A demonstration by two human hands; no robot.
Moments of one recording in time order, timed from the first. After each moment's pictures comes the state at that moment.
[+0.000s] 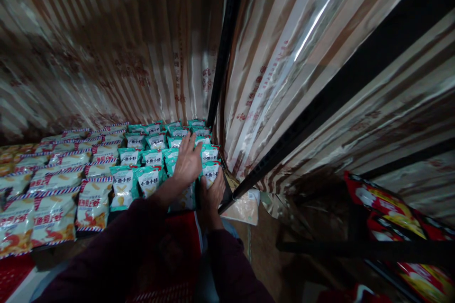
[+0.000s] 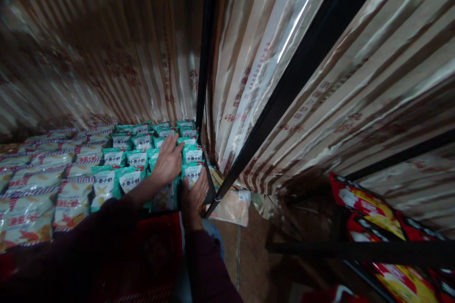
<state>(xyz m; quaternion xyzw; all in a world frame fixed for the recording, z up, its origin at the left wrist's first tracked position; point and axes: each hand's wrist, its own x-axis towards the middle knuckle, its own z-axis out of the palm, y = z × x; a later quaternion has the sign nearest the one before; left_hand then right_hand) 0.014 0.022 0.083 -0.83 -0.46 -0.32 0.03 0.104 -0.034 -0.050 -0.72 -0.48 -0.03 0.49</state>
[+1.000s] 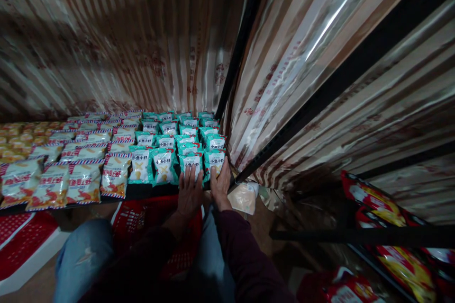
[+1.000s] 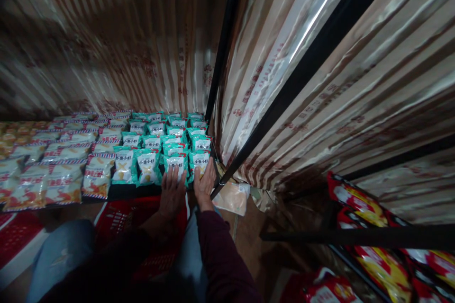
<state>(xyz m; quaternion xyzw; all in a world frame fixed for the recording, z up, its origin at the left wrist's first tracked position) -0.011 -0.098 -0.039 -0.79 -0.52 -0.32 0.11 0.121 -0.058 -0.043 -0.68 -0.57 0.01 0.46</state>
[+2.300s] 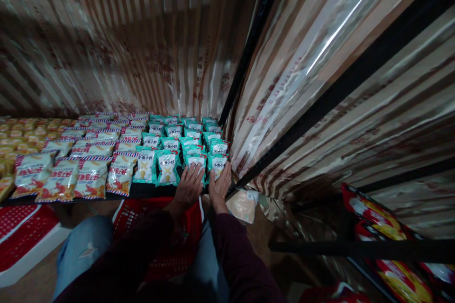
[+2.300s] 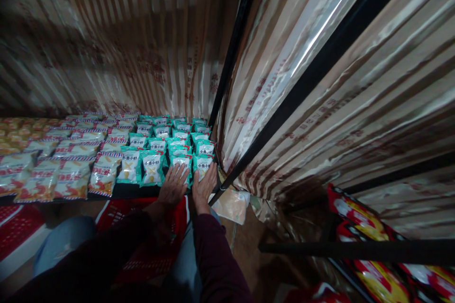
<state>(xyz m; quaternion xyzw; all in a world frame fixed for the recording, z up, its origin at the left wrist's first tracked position) -0.029 -0.066 -0.039 -0.83 -0.45 -0.30 0.14 0.108 -0.057 -0.041 -0.69 -0.56 -0.03 0.46</state>
